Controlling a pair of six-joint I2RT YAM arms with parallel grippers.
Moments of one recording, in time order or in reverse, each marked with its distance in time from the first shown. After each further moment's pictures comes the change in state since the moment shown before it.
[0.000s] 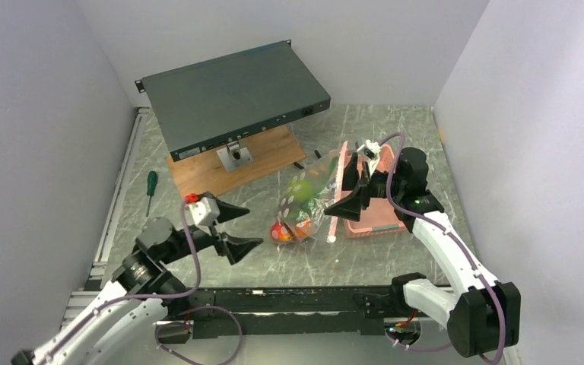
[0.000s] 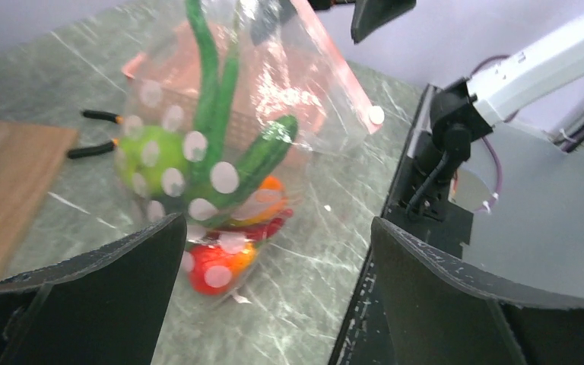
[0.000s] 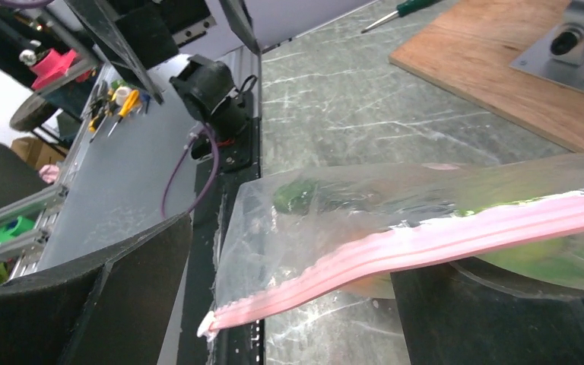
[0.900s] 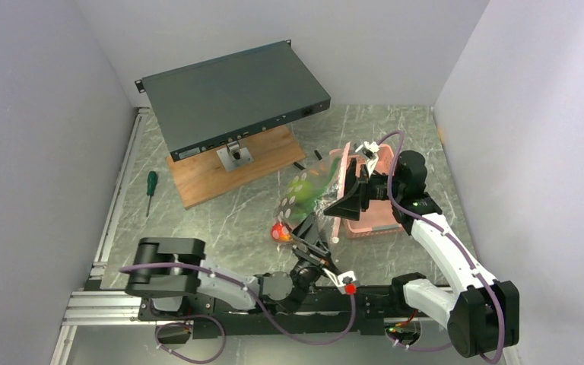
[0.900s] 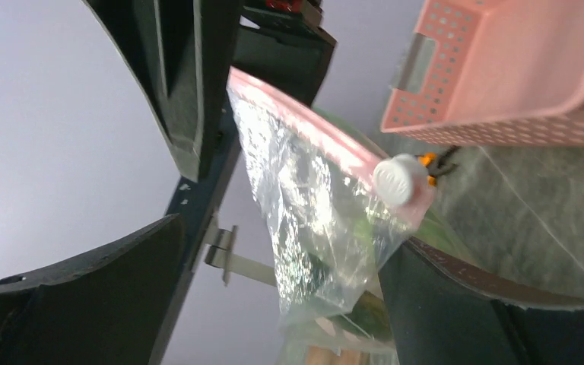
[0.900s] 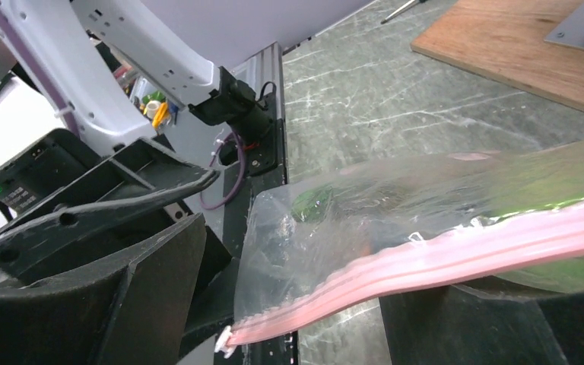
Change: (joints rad) left arm -1.004 1.328 0.205 1.333 -1.474 1.594; right arm 0.002 -0.007 -0.047 0.070 -0.024 0.140
